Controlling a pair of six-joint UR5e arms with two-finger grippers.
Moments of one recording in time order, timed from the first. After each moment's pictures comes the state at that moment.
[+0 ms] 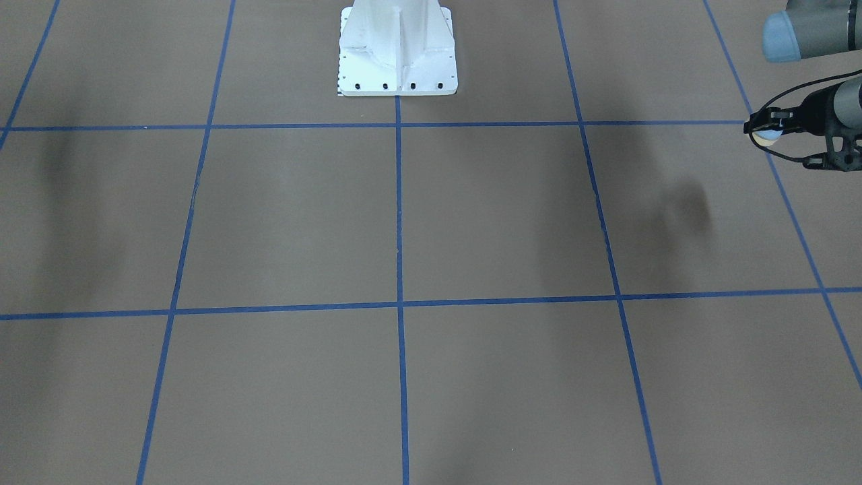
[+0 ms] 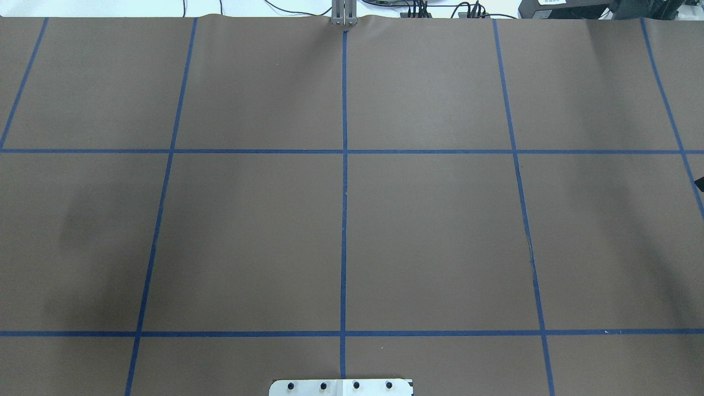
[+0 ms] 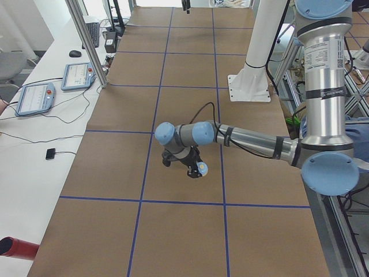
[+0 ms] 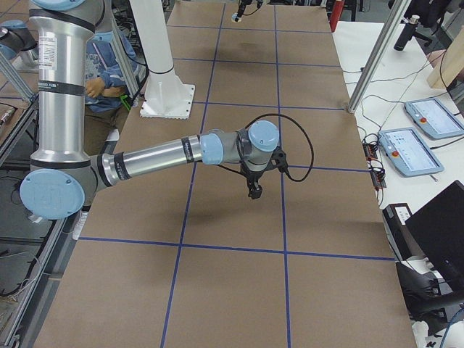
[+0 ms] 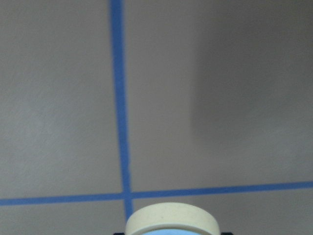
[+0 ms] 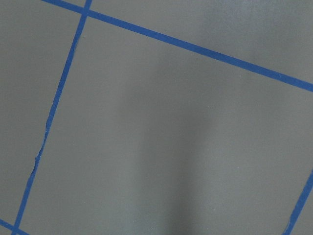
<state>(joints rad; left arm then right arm) -1.16 -1.57 -1.86 -1.09 -2.46 -0.08 1.35 -1.65 1.91 -1.69 2.48 -0.10</state>
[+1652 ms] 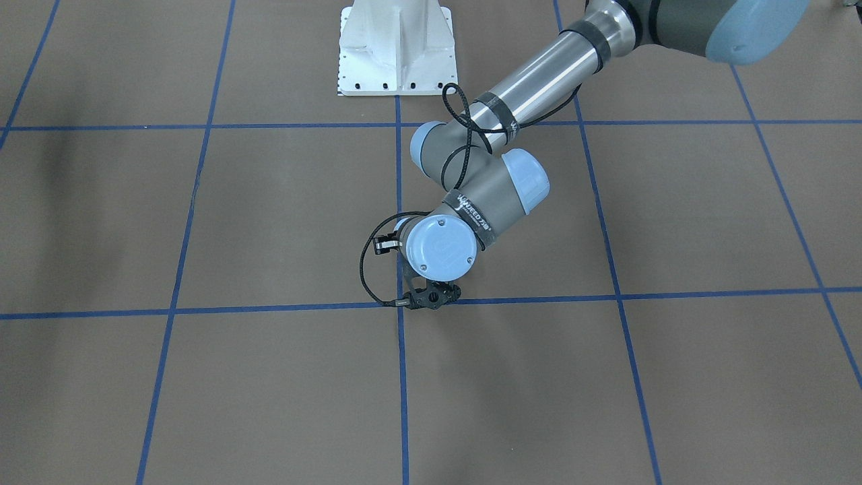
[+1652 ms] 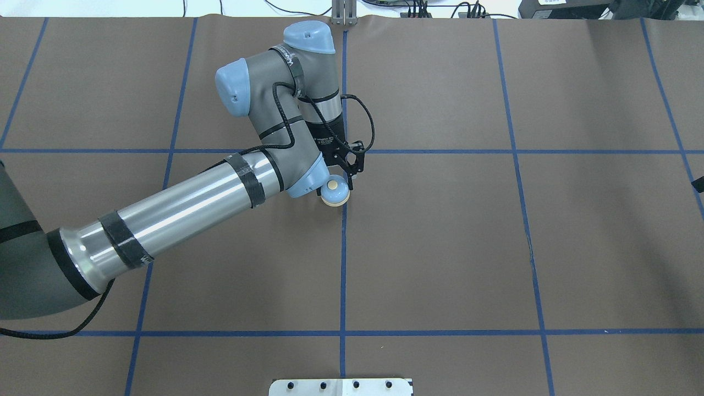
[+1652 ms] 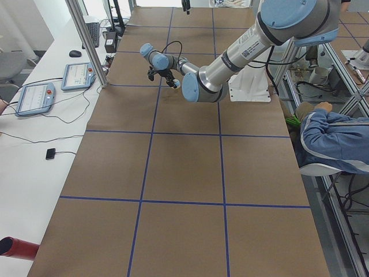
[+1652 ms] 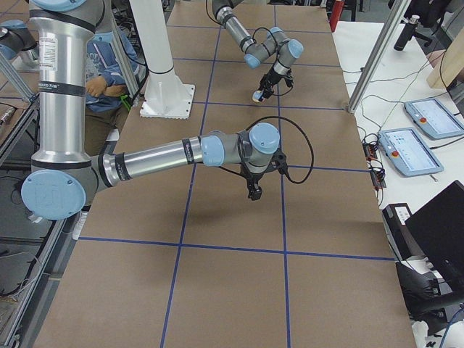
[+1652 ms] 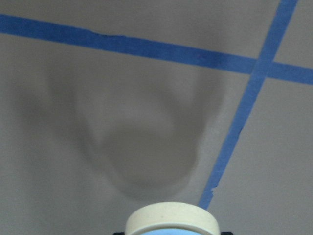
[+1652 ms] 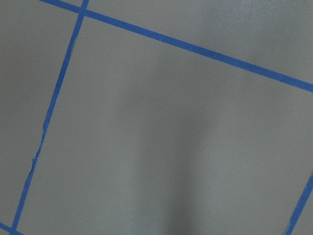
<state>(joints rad) -0.68 -2.69 -0.88 -1.60 -2.51 -1.08 1.34 -1.65 1.90 -1.69 2.48 -0.10</state>
